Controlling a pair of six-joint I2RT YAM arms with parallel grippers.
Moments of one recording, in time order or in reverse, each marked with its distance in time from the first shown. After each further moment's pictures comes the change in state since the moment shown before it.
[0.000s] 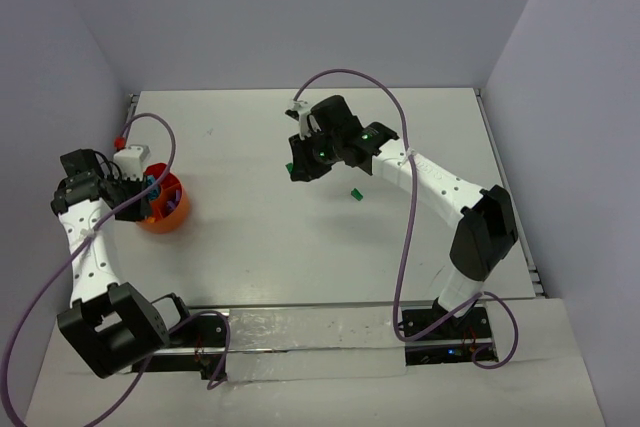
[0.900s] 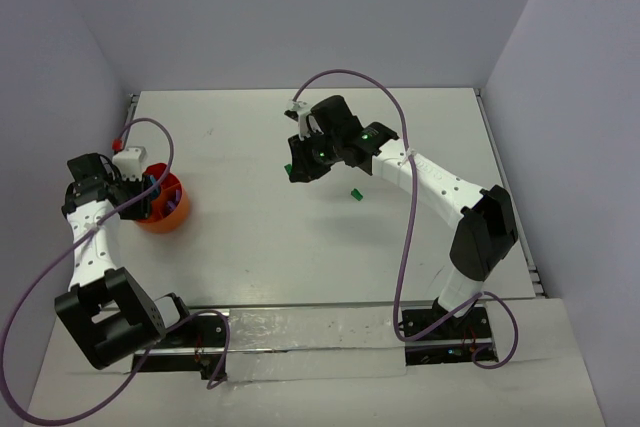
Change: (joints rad) left arm 0.003 0.053 -0.116 0.258 -0.086 -0.056; right arm 0.000 0.001 0.000 0.000 -0.029 -0.001
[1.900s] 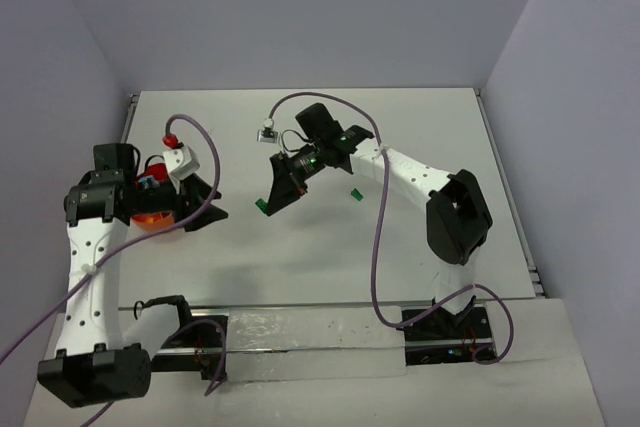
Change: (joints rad) left arm -0.336 -0.191 0.259 -0.524 0.877 0.376; right arm 0.013 0.164 0.030 0.072 -0.849 0.021
